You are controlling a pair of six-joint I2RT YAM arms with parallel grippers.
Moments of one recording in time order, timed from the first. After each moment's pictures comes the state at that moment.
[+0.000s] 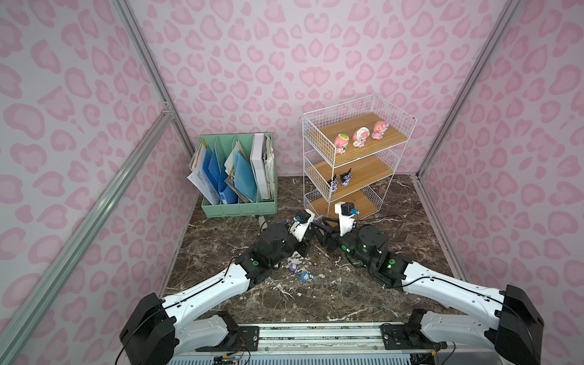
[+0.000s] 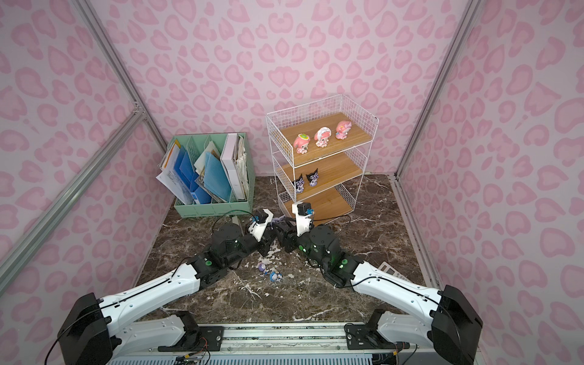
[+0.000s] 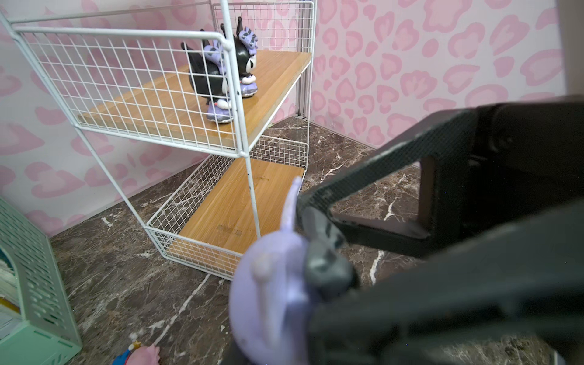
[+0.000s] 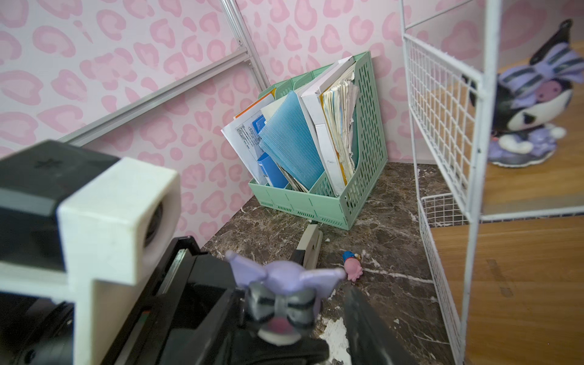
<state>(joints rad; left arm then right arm) -0.79 1.16 0.71 0.23 0.03 -0.02 0.95 1.17 0.74 0.36 0.11 0.40</state>
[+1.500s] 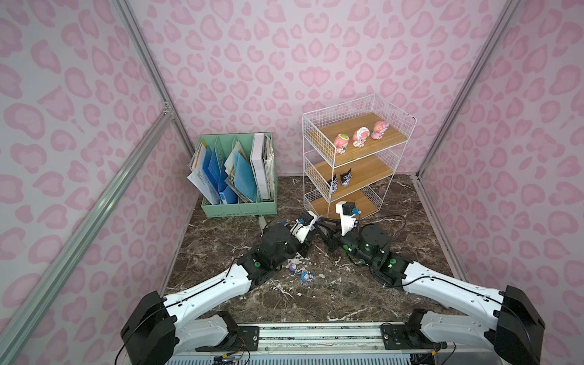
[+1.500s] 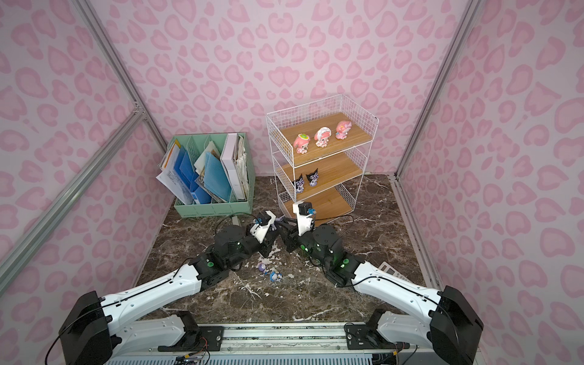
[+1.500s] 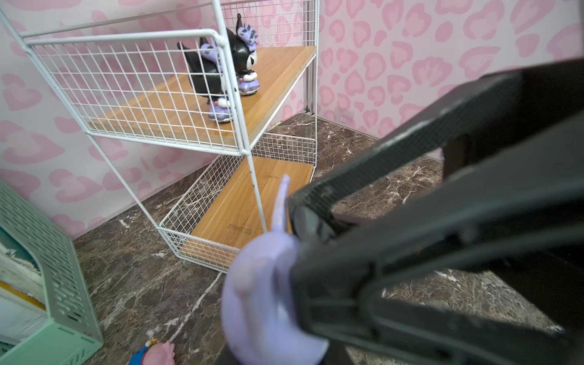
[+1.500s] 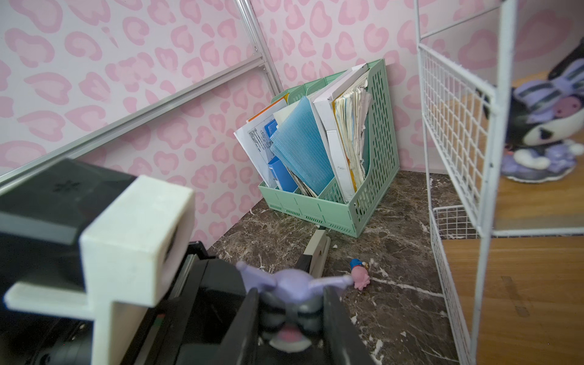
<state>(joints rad) -0.82 1.17 0.71 0.23 -0.02 0.03 0.91 1.17 0.72 0.42 0.03 0.39</state>
